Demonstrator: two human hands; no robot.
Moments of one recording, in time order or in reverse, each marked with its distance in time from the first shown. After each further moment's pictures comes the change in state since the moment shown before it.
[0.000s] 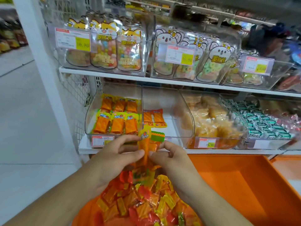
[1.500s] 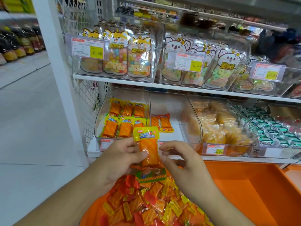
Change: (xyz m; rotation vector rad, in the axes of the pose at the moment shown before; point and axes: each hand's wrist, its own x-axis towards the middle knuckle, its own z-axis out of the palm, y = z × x) left_hand -0.002 0.013 -0.004 -0.053 -0.025 0.002; right_hand -0.006 -0.013 -0.011 -0.545 0.088 -0.385
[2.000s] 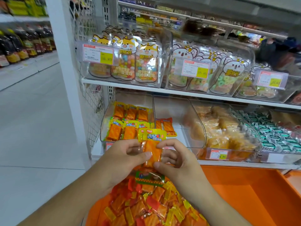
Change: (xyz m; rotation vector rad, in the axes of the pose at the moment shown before) left_hand -0.008 0.011 -0.015 0.218 0.093 0.103; right_hand 0.011 -0.015 0.024 0.414 -0.127 0.102
